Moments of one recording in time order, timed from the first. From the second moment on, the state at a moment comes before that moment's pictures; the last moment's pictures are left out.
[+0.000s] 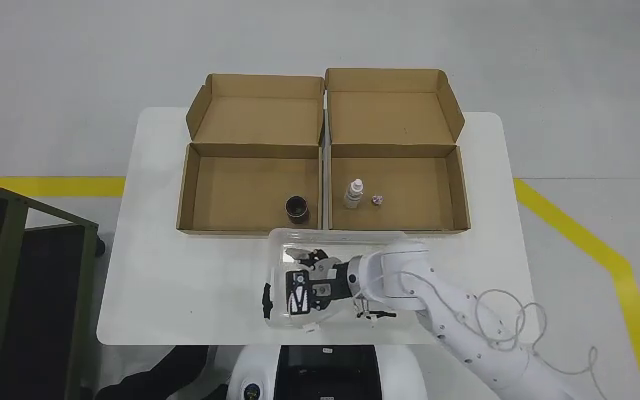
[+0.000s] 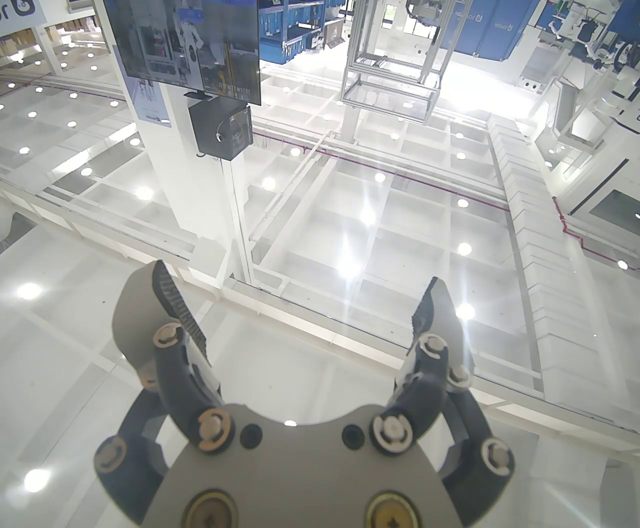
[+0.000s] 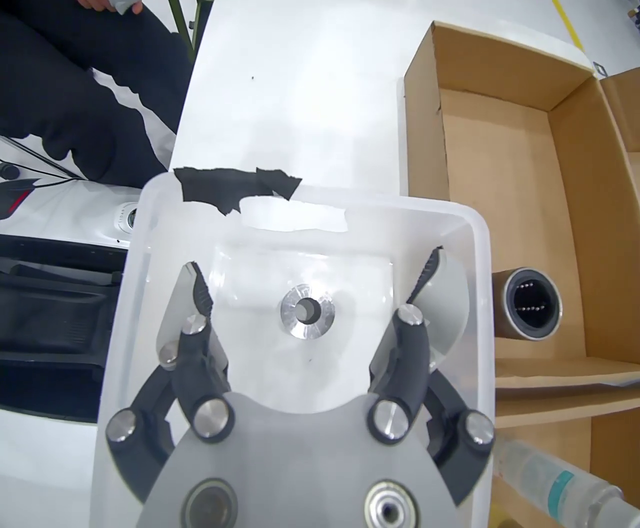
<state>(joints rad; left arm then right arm) -0.23 -0.27 -0.37 -1.29 3.07 0.37 0.06 -1.00 -1.20 0.77 -1.77 -1.31 -0.83 0.54</state>
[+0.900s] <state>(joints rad) -0.23 -0.27 -0.37 -1.29 3.07 0.37 0.06 -0.96 -1.22 0.72 -1.61 -1.37 -0.82 0.46</state>
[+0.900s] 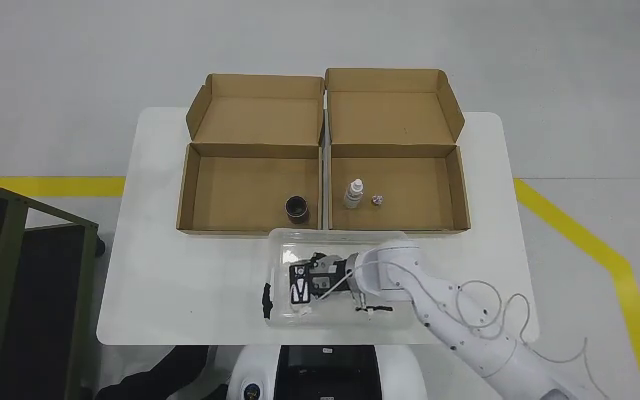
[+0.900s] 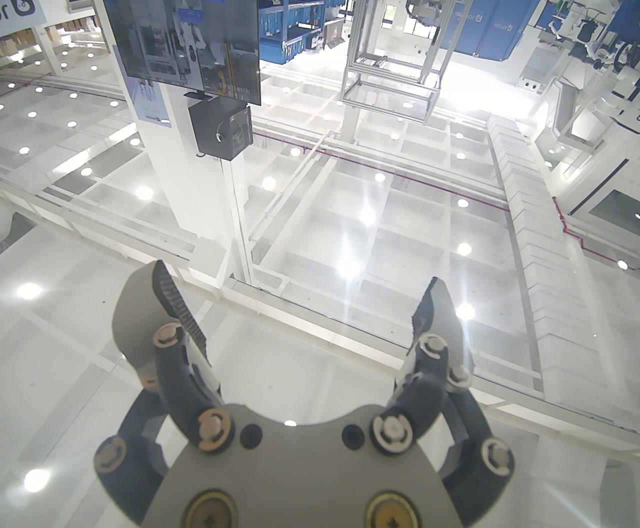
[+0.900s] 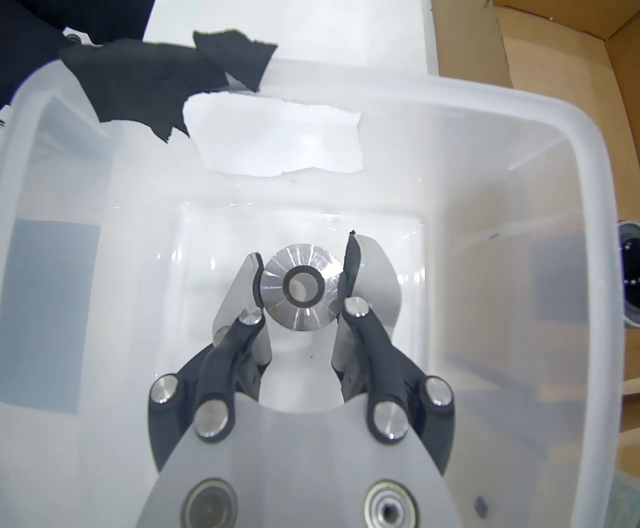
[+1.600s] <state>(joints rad) -0.23 -0.27 -0.37 -1.29 3.07 0.37 0.06 -1.00 -1.17 0.93 -1.87 -1.15 -0.89 0.50</state>
